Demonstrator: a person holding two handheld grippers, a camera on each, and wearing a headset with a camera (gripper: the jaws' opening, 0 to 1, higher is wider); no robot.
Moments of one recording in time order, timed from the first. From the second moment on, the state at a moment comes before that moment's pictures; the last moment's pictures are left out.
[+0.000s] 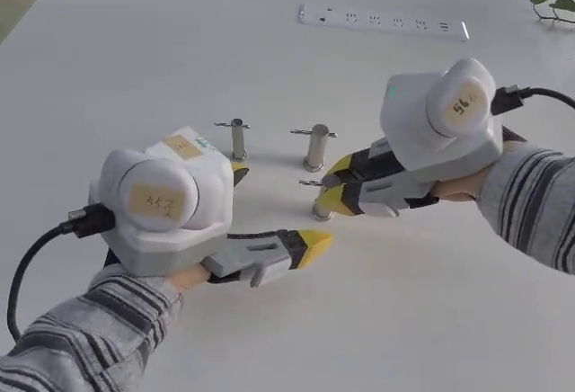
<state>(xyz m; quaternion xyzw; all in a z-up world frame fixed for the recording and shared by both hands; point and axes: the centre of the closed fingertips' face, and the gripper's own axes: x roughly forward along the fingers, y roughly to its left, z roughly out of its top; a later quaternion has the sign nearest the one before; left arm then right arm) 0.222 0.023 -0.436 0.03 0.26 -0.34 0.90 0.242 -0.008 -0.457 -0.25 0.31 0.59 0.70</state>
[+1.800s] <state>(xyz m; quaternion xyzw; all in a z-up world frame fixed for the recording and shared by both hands) 0.223 0.065 -0.409 0.02 0.25 -0.31 0.92 0.310 -0.077 -0.454 -0.27 0.33 0.55 0.72</state>
